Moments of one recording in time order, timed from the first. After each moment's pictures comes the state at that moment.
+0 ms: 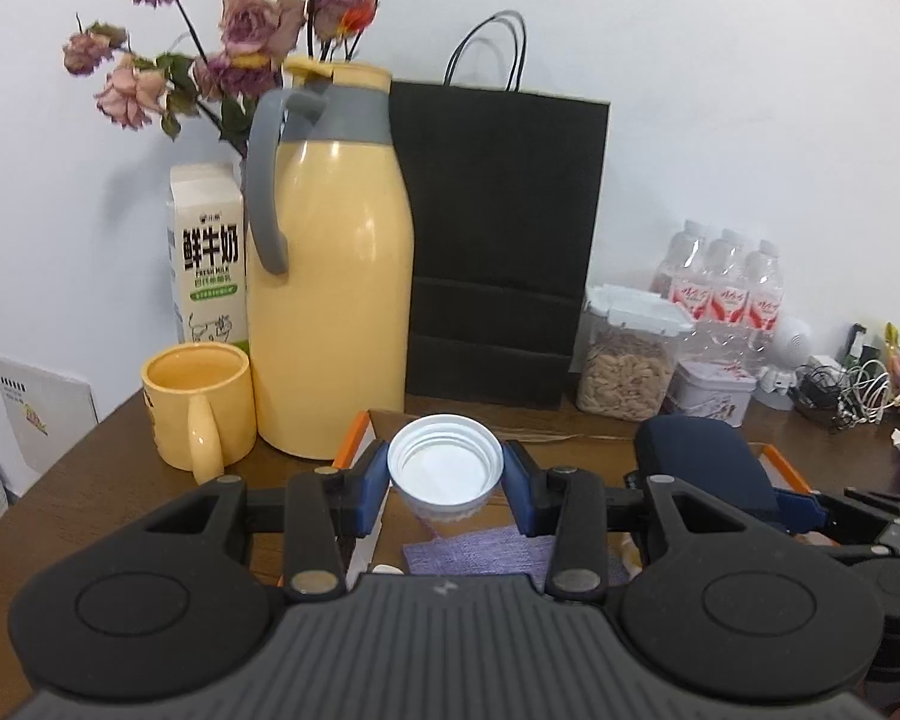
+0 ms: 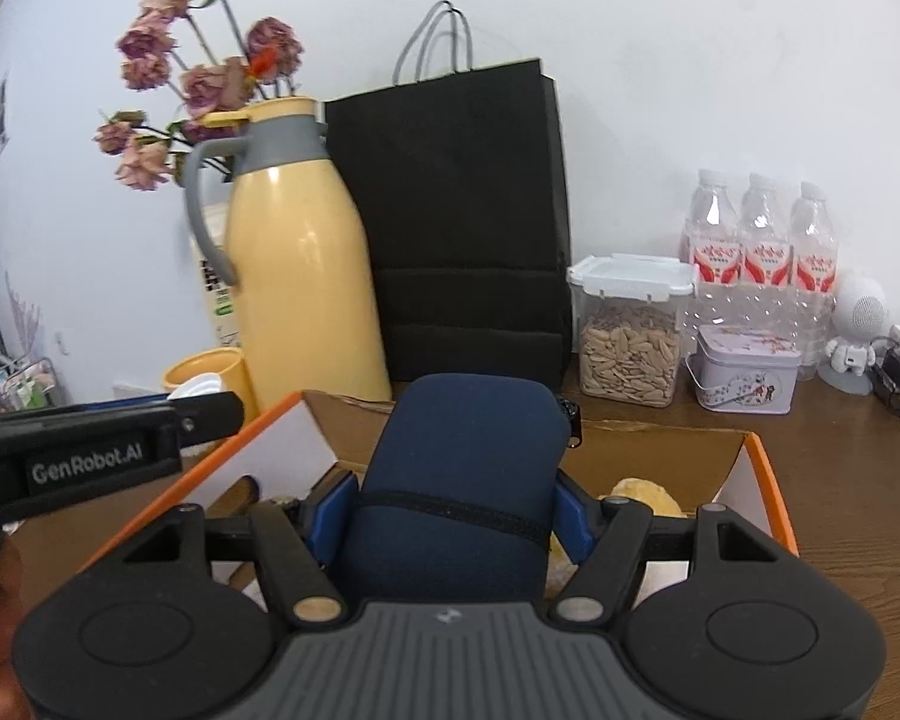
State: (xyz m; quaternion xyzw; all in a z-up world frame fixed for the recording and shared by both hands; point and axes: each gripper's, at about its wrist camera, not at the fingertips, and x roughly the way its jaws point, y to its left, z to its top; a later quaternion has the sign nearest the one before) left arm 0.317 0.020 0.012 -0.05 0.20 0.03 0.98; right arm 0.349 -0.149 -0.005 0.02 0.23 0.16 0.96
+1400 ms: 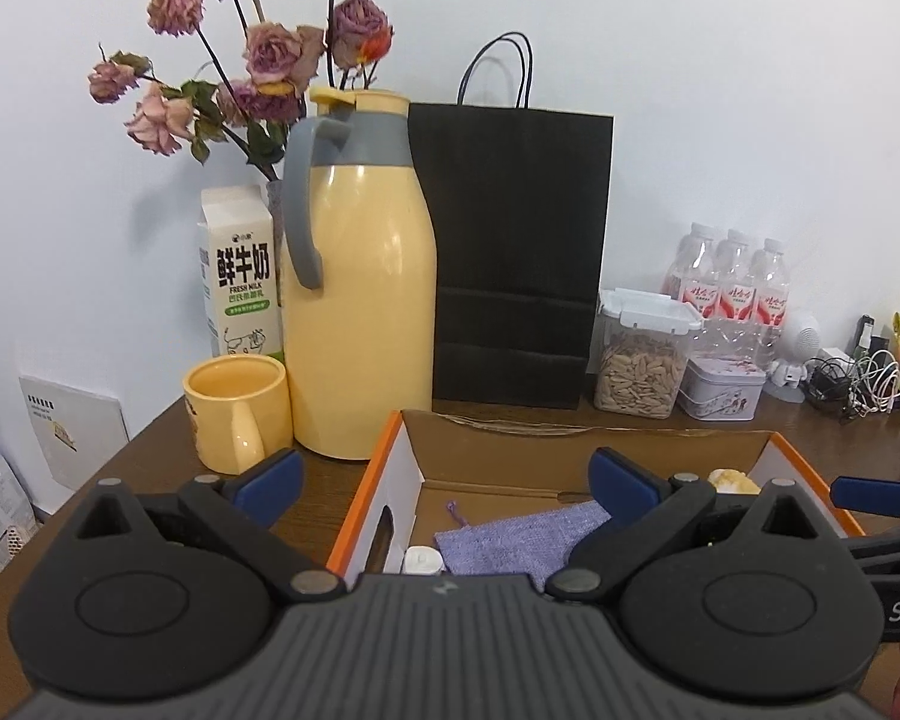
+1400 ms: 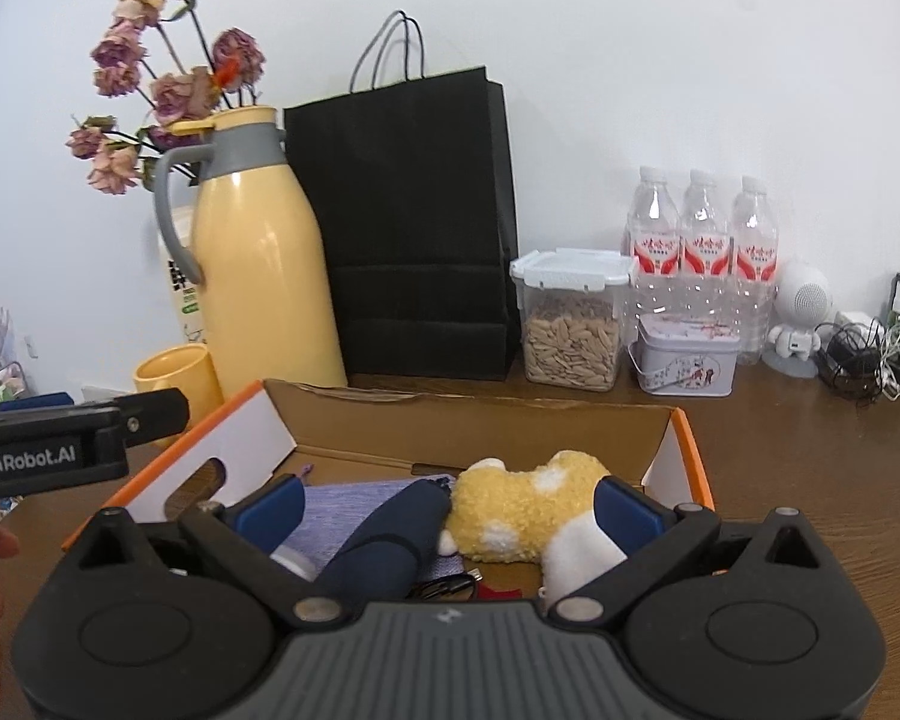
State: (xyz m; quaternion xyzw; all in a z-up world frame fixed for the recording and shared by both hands) left arm 0.282 0.020 0.020 -0.03 0.19 0.05 0.98; right arm 0.318 -0.168 0.005 0.02 0.24 0.13 0.96
